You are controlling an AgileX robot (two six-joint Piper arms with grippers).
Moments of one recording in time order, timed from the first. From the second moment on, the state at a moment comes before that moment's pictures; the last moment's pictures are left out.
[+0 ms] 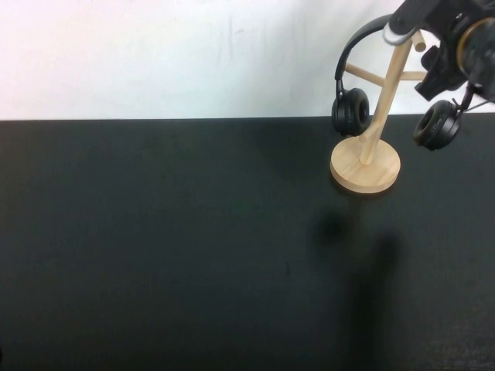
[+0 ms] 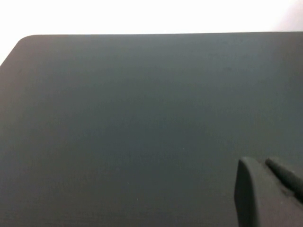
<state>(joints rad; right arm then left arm) 0.39 1.69 -1.41 -1.36 0.53 0.55 -0.01 -0.01 0.02 -0.11 0.37 0.16</state>
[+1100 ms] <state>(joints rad) 0.33 1.80 -1.41 -1.67 0.50 0.83 -0.01 -0.01 0.02 -0.11 0.37 0.16</state>
